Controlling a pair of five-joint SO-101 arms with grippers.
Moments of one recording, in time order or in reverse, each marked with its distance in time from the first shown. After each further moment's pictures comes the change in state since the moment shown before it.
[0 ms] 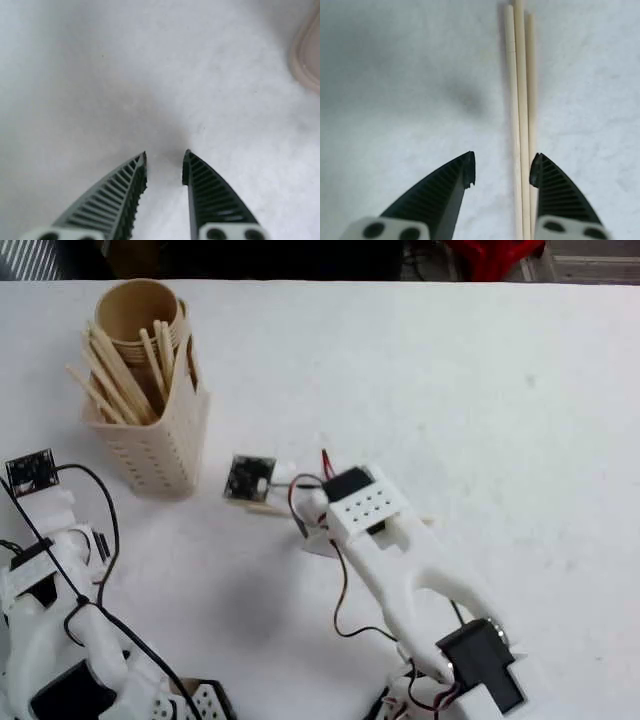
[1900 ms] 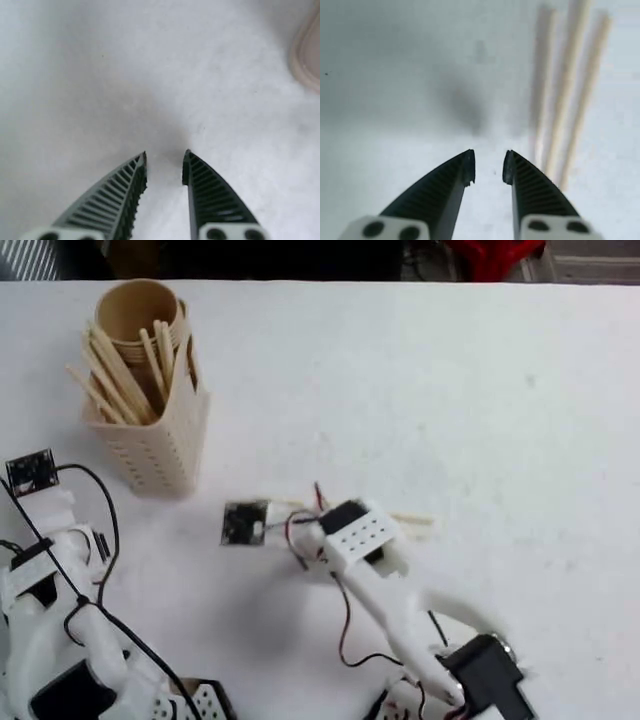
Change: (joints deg) left arm 0.0 0.0 0.0 0.0 0.0; right arm -3.3 -5.0 8.5 -1.4 2.6
